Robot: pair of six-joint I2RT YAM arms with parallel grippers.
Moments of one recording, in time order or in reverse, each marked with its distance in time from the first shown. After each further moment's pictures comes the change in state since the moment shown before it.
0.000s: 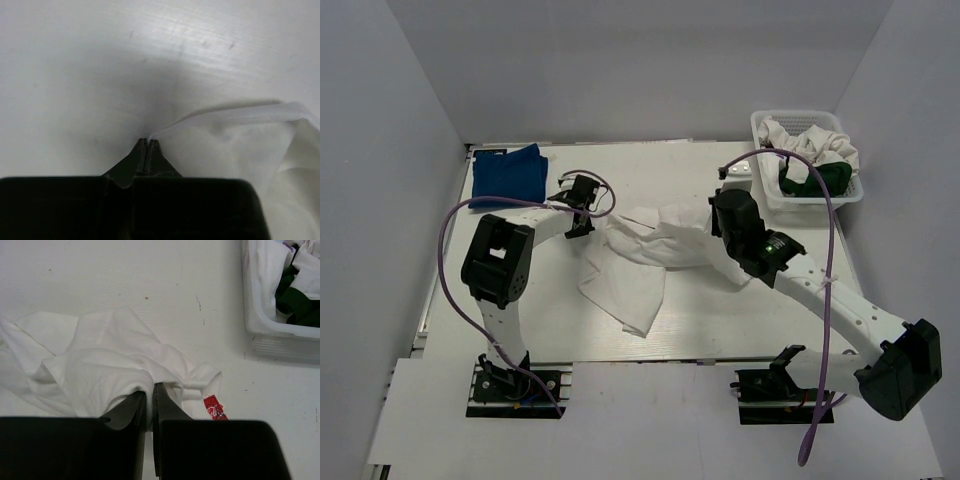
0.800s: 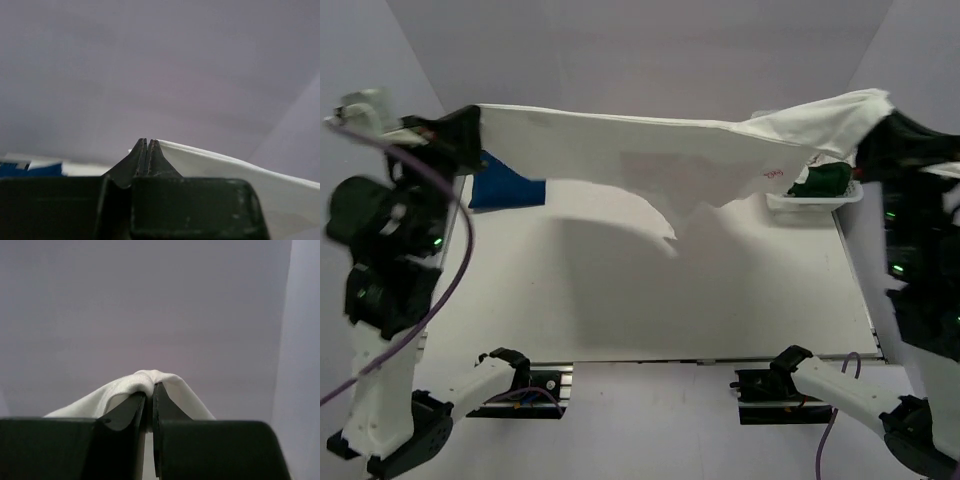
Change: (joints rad) left arm -0.016 -0.921 0.499 -0.097 0.046 0.255; right arm -0.035 -0.311 0.586 0.188 -0.075 -0.394
